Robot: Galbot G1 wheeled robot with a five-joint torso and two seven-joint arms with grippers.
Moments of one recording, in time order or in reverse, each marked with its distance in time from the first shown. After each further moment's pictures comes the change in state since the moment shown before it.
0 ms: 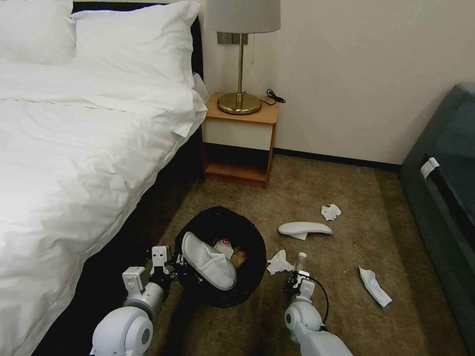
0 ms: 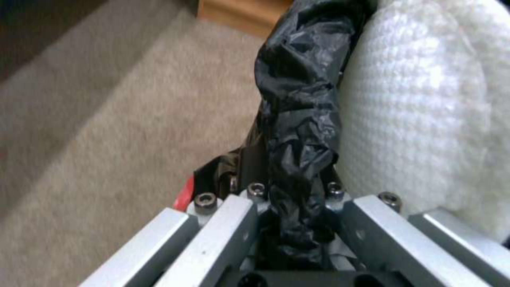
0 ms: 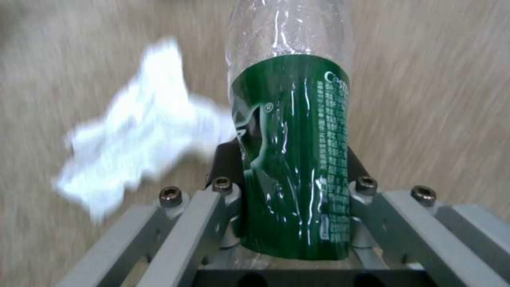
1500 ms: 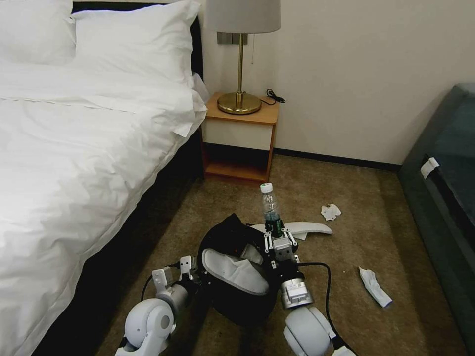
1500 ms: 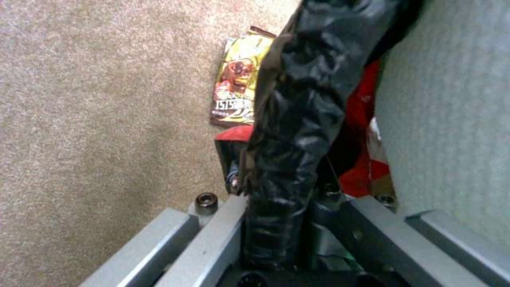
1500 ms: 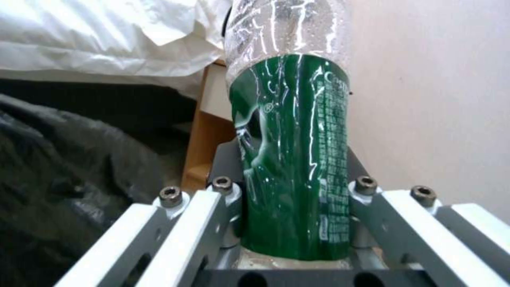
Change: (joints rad) left arm -0.129 0.006 0.123 0.233 -0.249 0.084 -0.013; right arm -0.234 -0.128 -0.161 0.659 -0.725 0.264 -0.117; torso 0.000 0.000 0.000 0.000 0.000
